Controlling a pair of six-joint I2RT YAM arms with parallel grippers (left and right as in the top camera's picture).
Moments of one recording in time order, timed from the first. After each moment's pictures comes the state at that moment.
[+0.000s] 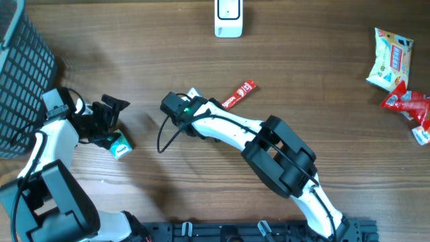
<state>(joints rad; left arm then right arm) 0.43 1.61 0.87 -0.55 0.55 -0.69 0.90 2.27 1.63 -0.89 0.63 0.11</state>
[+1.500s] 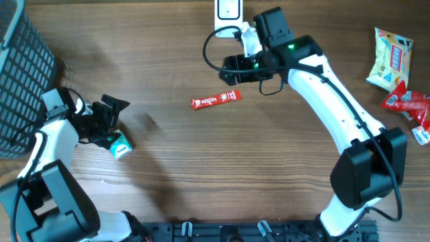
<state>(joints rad) 0.43 1.61 0.87 -0.55 0.55 -0.69 0.39 1.87 1.61 -0.81 -0.37 0.19</state>
